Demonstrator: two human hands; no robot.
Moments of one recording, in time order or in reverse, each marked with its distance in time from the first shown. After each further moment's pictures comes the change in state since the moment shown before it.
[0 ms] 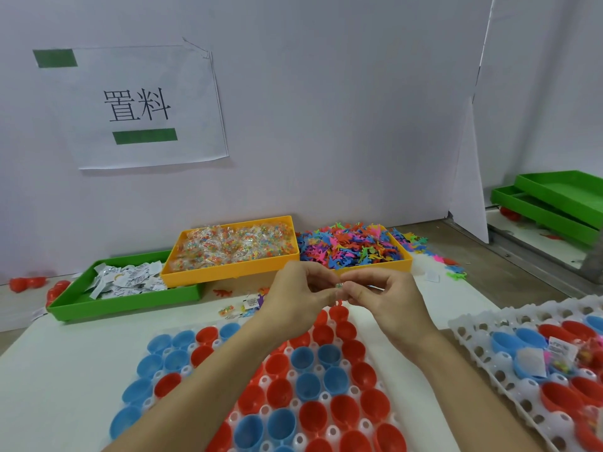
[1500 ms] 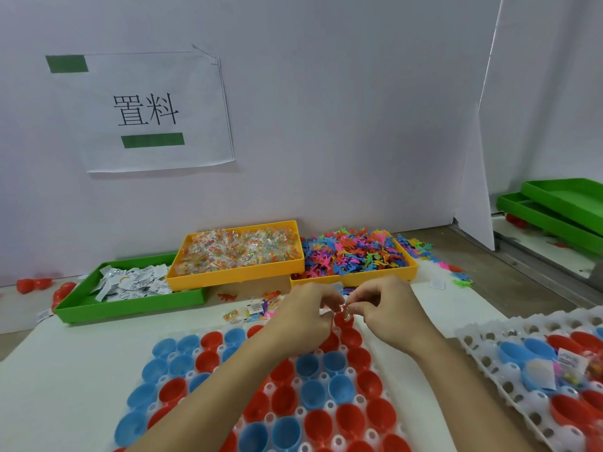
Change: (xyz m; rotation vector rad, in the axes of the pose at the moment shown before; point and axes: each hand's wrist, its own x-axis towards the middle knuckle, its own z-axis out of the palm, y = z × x) left_hand -0.002 -0.011 0.005 0.412 -0.119 0.103; right_hand 0.010 -0.006 0.001 -0.580 -0.135 0.028
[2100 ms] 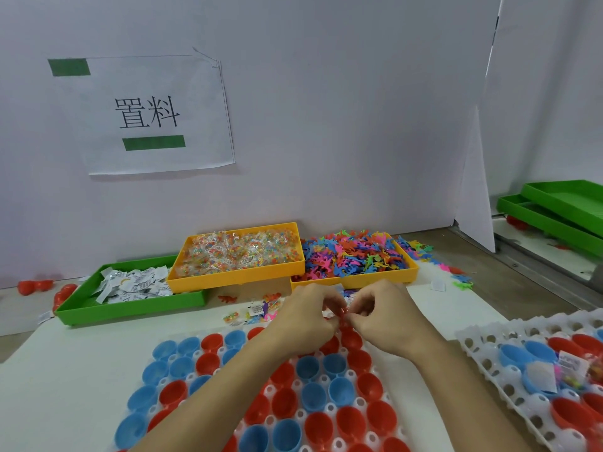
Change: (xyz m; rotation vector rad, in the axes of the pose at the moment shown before) left_hand 0.003 0.003 0.001 -0.019 0.000 0.022; right_hand -0.003 -0.003 0.001 -0.138 -0.032 -0.037
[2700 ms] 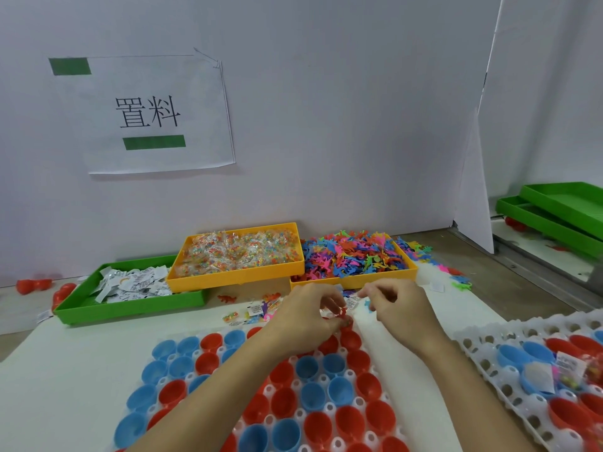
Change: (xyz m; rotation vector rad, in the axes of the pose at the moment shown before) left_hand -0.003 0.000 -0.003 -0.027 0.035 -0.004; right_hand 0.006 0.025 -0.001 0.214 0.196 0.080
